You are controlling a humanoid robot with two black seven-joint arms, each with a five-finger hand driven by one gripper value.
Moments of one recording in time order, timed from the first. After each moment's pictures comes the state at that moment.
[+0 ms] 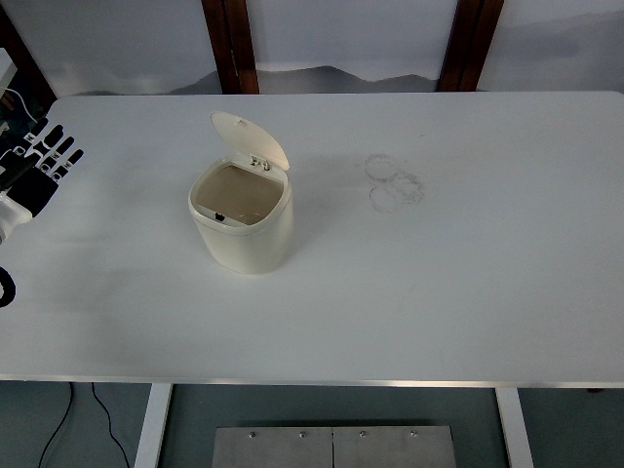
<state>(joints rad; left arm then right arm) -0.65 0.50 -0.85 -0.50 -0.19 -0.51 -0.08 0.07 0.00 0.31 0.16 -0.29 -0.02 -0.06</state>
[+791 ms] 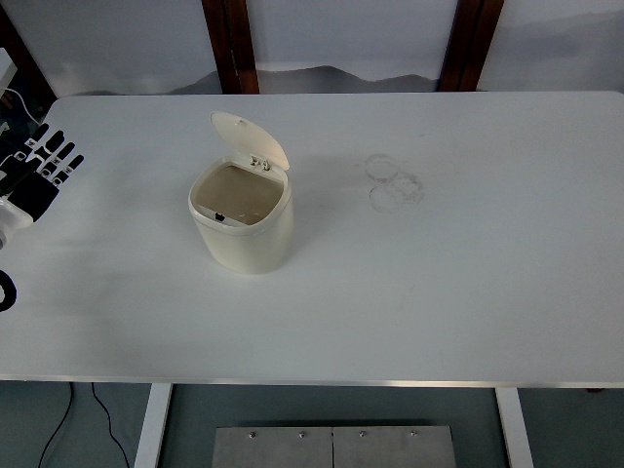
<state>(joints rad) -0.64 0.50 -0.85 -0.50 -0.19 -0.50 -0.08 0.07 0.00 0.31 0.16 -0.29 -0.02 -0.06</state>
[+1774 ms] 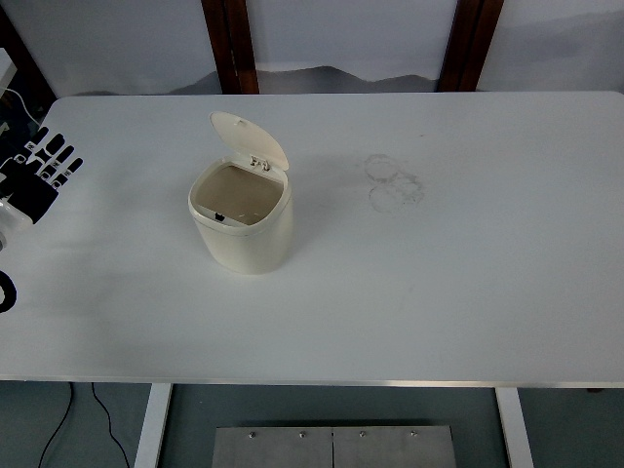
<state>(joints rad) -0.64 0.50 -0.84 -0.50 -0.19 -0.48 -0.08 0.07 0.00 0.31 0.16 -0.29 -0.02 -0.06</state>
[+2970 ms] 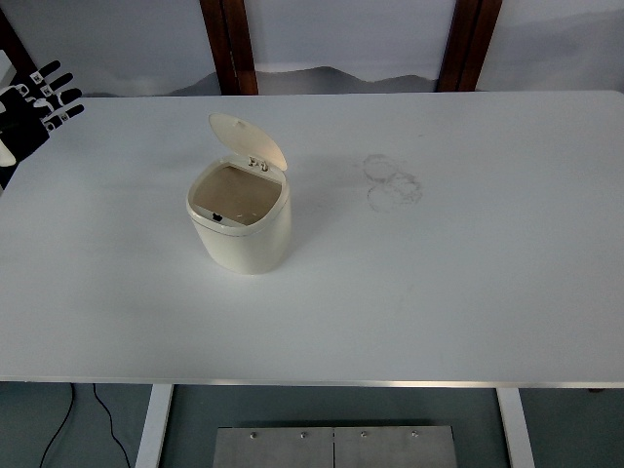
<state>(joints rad) -0.91 0.68 -0.54 -0.68 -0.02 -0.39 -0.08 0.07 0.00 0.31 0.16 -0.29 -0.02 -0.06</state>
